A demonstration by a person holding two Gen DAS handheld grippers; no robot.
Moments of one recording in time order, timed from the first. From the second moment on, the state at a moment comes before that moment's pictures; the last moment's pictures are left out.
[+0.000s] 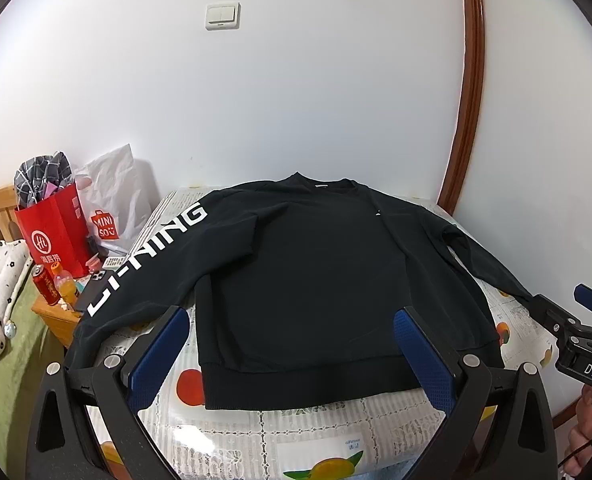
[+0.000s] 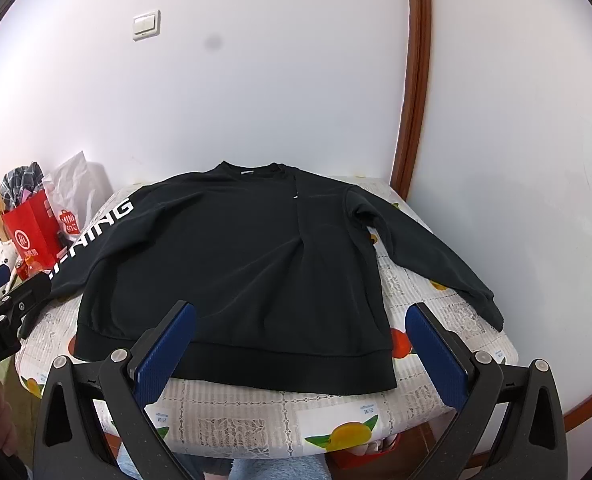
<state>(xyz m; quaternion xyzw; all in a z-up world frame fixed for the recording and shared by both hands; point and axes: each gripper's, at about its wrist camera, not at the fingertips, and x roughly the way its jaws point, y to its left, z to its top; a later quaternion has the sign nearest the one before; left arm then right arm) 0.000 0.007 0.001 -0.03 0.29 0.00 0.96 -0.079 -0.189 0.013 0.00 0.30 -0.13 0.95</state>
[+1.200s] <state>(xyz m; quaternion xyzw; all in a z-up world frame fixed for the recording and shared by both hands) -0.006 0.011 -0.004 -0.04 0.29 0.00 0.96 -0.079 -0.184 0.014 0.01 0.29 -0.13 0.95</state>
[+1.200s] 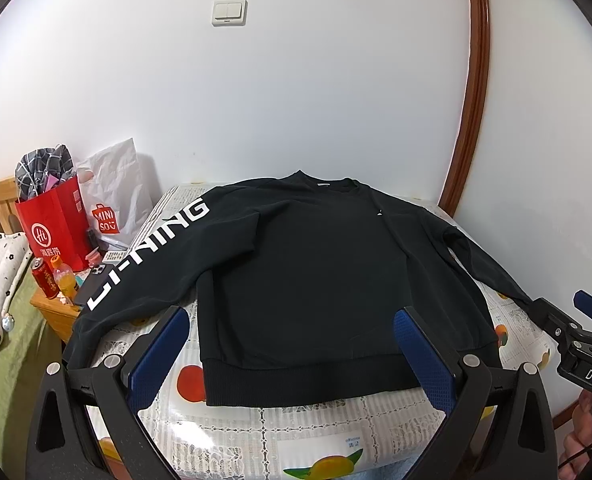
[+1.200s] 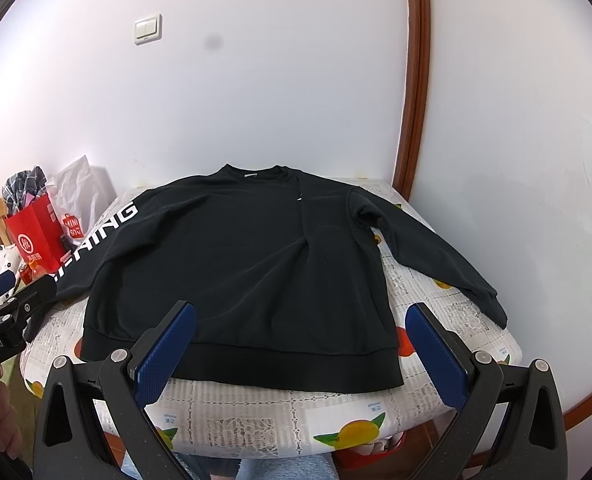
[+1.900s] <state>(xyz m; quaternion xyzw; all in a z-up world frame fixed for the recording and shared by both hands) -0.002 0.017 -0.002 -0.04 0.29 0.01 0.95 -0.075 -0.187 0.016 0.01 0.30 -0.12 0.95</state>
